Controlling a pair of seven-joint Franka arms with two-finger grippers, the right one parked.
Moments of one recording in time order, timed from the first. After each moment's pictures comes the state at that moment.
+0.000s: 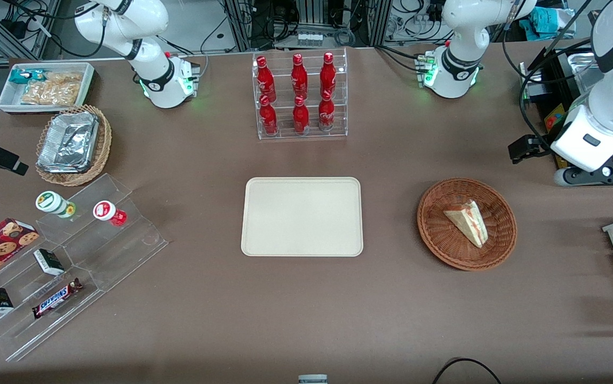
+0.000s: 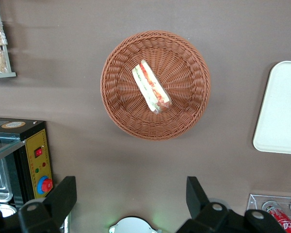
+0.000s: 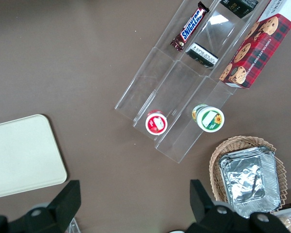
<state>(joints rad) 0.20 0.09 -0.36 -1.51 0.09 1.43 -0.21</state>
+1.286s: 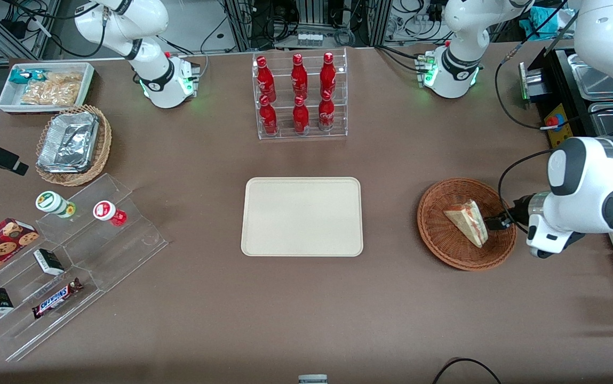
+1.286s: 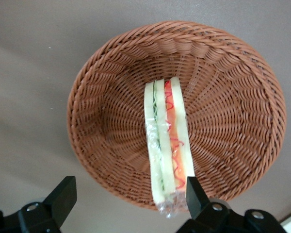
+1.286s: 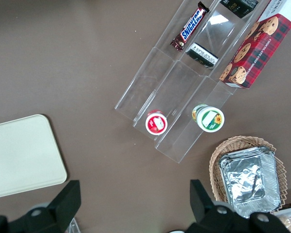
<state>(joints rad) 0.32 0.41 -0.36 -1.78 0.08 1.87 -0.57</state>
